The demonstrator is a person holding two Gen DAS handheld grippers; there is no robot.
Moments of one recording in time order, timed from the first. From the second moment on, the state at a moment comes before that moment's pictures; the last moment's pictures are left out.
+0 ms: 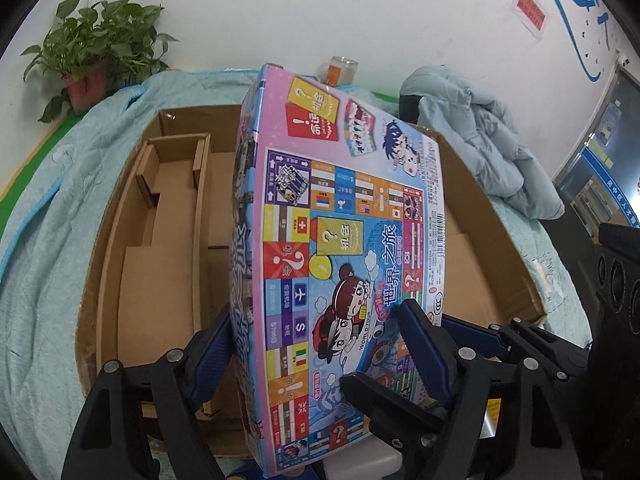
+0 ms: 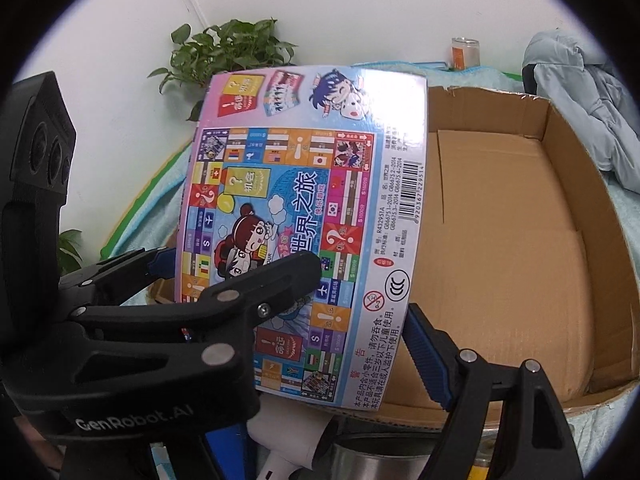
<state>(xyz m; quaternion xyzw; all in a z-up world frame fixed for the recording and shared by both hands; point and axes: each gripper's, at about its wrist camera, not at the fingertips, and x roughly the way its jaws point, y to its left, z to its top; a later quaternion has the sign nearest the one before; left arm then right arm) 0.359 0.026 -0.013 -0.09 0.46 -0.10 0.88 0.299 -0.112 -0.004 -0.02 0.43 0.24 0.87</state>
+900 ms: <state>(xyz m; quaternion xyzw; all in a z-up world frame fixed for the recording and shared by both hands) 0.326 0.083 -0.015 -0.09 0.45 -0.03 0.89 0.363 -0.108 -0.038 -0.02 0.56 0.24 0.79</state>
